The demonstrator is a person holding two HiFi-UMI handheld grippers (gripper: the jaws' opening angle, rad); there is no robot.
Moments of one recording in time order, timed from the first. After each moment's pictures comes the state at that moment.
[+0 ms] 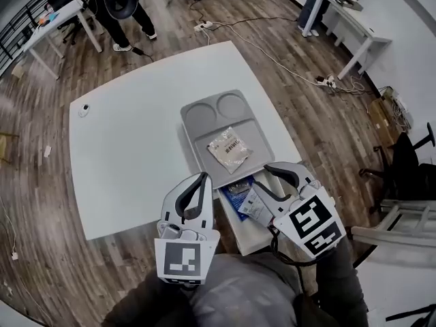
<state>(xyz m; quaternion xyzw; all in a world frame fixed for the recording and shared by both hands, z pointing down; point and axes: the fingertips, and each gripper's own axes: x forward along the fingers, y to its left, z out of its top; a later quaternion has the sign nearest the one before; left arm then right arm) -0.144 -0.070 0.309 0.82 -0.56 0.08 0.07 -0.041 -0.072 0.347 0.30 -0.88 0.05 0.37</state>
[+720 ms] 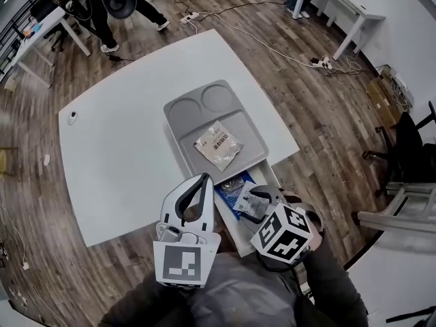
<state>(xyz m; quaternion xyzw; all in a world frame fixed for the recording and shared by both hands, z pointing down) -0.107 -0.075 0.333 0.84 -0.52 0.12 0.08 -0.034 -0.005 0.471 0.17 -0.84 0.10 0.50</state>
